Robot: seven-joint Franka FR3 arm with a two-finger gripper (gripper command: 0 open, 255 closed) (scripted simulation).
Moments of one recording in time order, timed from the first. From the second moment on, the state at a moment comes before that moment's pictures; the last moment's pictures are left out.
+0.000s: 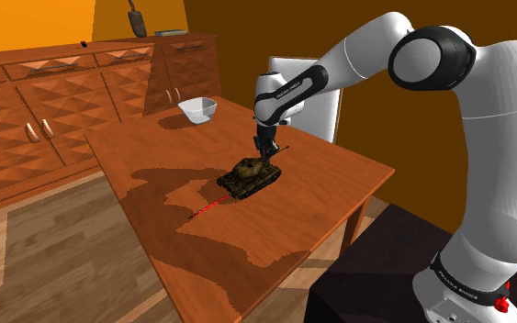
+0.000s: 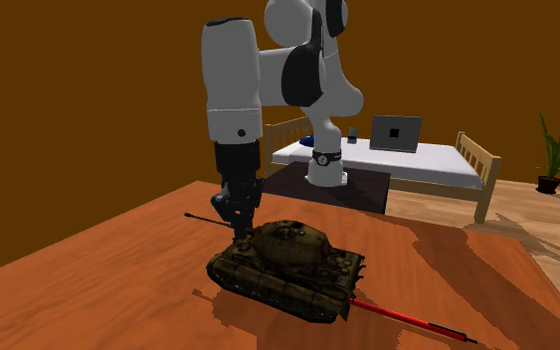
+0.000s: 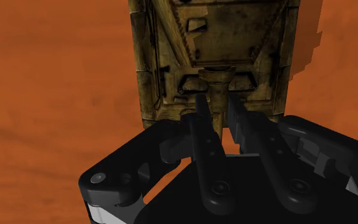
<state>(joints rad) -0.13 0.53 0.20 -1.71 -0.07 2.26 1.63</state>
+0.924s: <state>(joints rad) -0.14 0.47 0.21 -1.67 -0.06 2.16 1.63</state>
